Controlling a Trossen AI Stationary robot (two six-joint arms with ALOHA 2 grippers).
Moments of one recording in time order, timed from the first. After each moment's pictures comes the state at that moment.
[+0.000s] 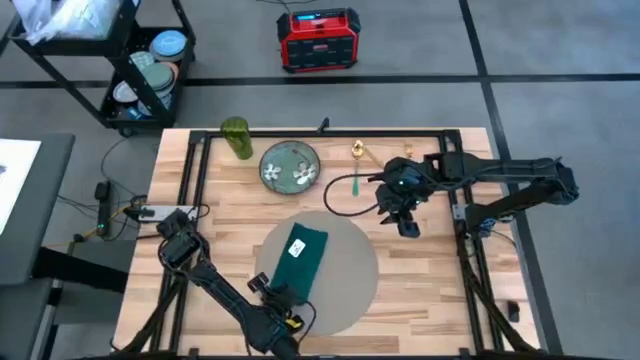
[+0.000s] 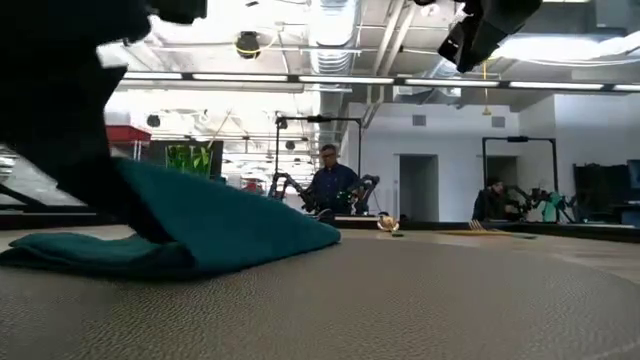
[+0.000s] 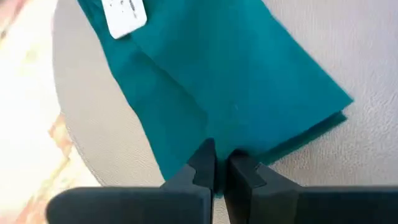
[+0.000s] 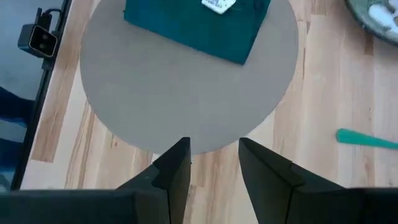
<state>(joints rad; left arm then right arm) -0.73 2.23 1.74 -1.32 -0.52 -1.45 -0.06 1.26 1.19 -0.96 -0.24 -0.10</state>
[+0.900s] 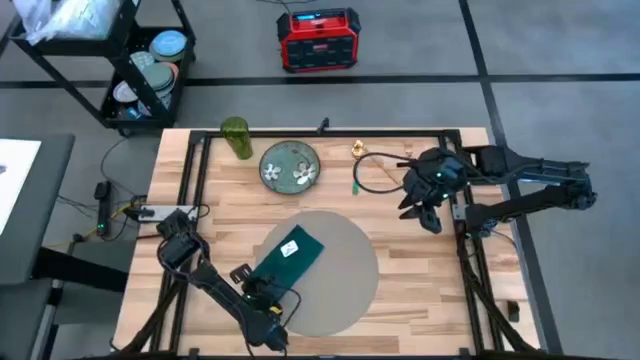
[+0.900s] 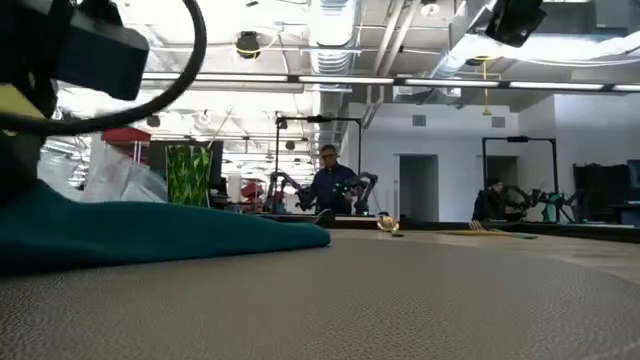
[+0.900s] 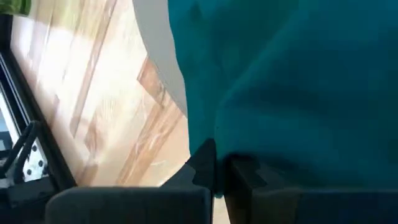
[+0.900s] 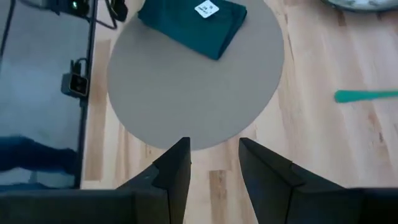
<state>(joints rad) -0.74 2.23 1.63 -1.53 -0.40 -1.44 -0.07 1.05 1.19 -1.03 -0.24 0.21</state>
